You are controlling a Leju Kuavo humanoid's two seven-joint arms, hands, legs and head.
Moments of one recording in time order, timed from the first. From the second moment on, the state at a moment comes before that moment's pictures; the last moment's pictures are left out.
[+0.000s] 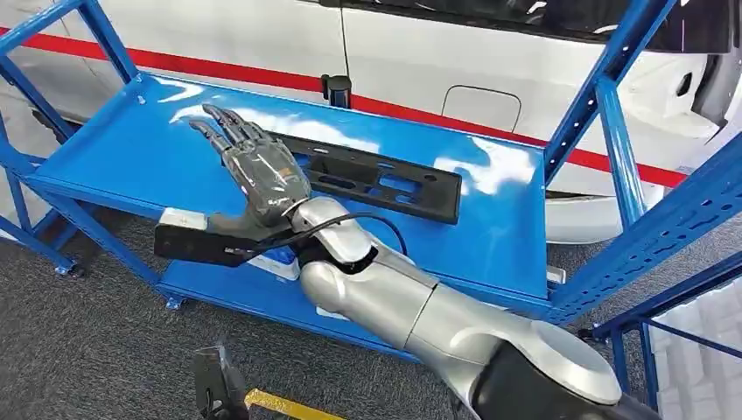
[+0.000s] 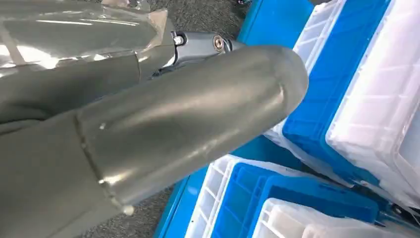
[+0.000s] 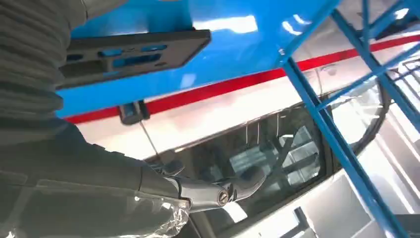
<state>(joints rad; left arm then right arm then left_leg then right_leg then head) -0.08 -0.34 0.33 -0.59 0.02 0.33 -0.70 -1.05 0.34 1.51 -0.72 0.47 -0.47 0.03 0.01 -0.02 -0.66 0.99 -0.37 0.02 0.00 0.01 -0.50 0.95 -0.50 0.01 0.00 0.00</state>
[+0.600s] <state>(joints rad) -0.09 -0.34 0.27 -0.59 0.09 0.31 -0.70 -0.92 0.34 1.50 -0.47 0.62 -0.40 0.18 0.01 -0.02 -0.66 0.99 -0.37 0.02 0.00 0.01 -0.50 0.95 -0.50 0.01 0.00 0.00</state>
